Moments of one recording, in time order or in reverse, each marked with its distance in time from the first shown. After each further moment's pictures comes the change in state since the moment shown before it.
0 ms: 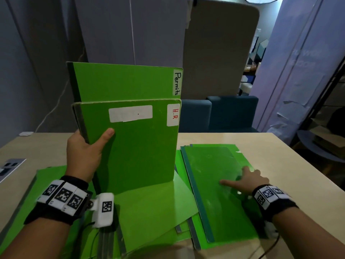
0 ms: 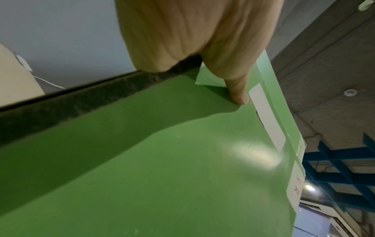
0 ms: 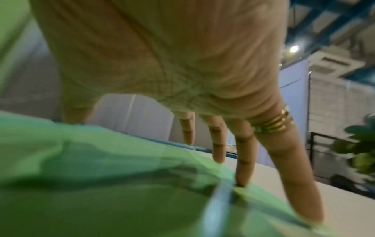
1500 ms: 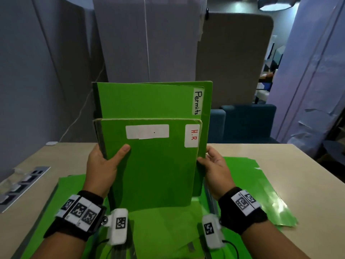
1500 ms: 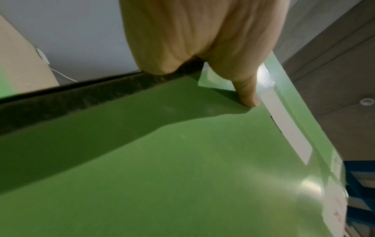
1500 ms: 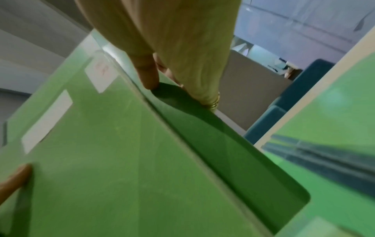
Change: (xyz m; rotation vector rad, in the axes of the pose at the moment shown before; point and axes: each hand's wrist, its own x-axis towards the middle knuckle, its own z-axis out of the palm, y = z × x) left_hand -0.014 0.008 0.003 -0.129 -0.052 -0.055; right_hand -0.074 -0.138 -0.024 1.665 -0.208 -0.622
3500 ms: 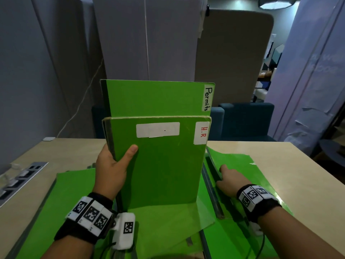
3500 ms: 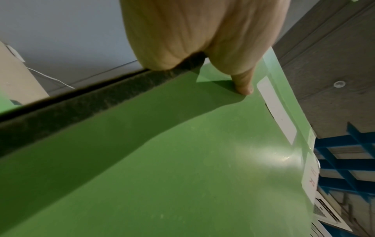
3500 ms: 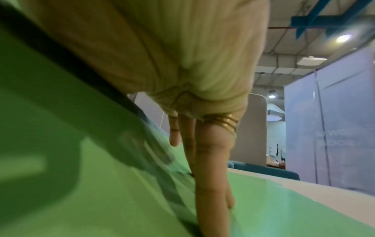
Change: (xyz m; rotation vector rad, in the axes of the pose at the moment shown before) left_hand -0.017 -0.009 0.014 0.041 -0.032 0.110; right_hand 0.024 0.020 -0.085 -1.623 -0.095 0.311
